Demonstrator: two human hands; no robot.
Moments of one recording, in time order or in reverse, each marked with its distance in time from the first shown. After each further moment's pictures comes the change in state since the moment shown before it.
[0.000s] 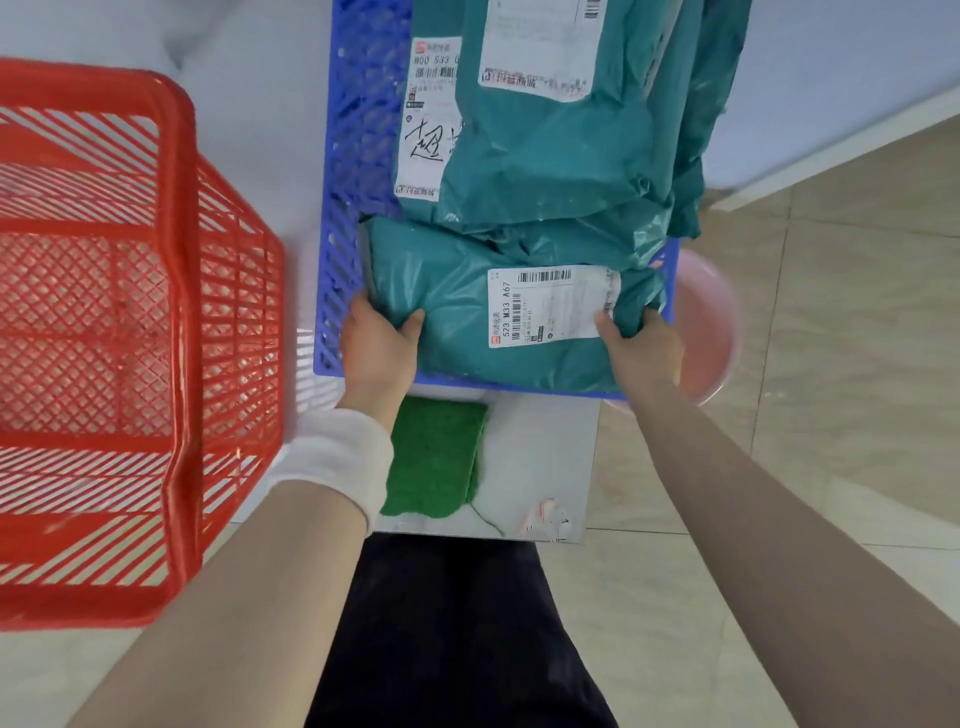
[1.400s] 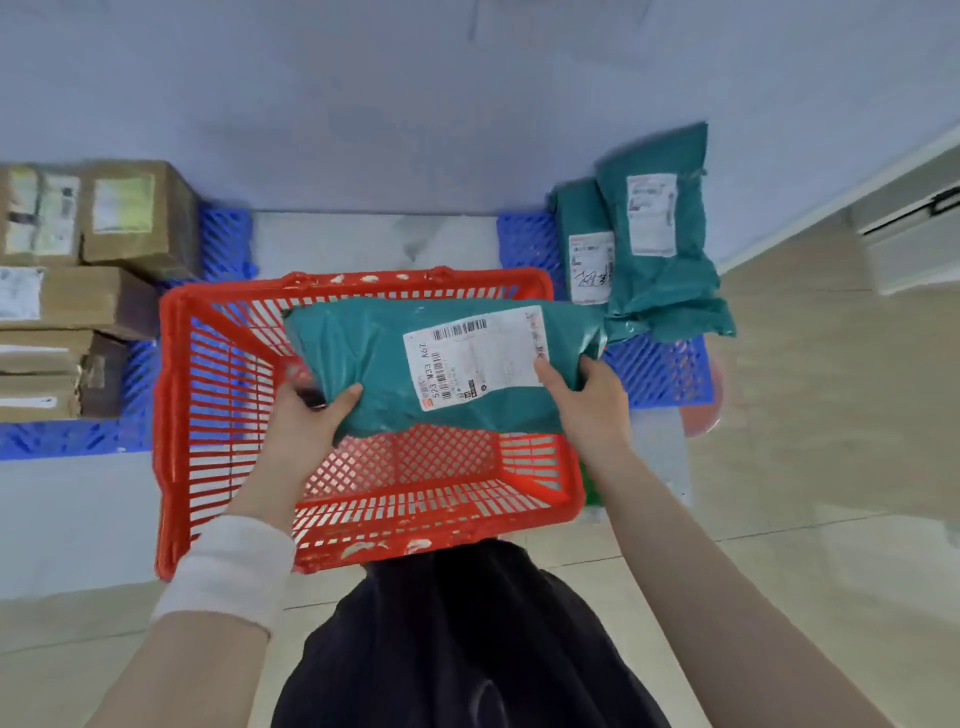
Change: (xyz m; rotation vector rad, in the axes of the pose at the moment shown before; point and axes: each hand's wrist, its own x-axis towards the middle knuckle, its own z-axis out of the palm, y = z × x) left_hand 0.012 -0.096 -0.424 -0.219 -0.165 0.153; right_hand -0.353 -0.256 0.080 0.259 0.142 -0.217
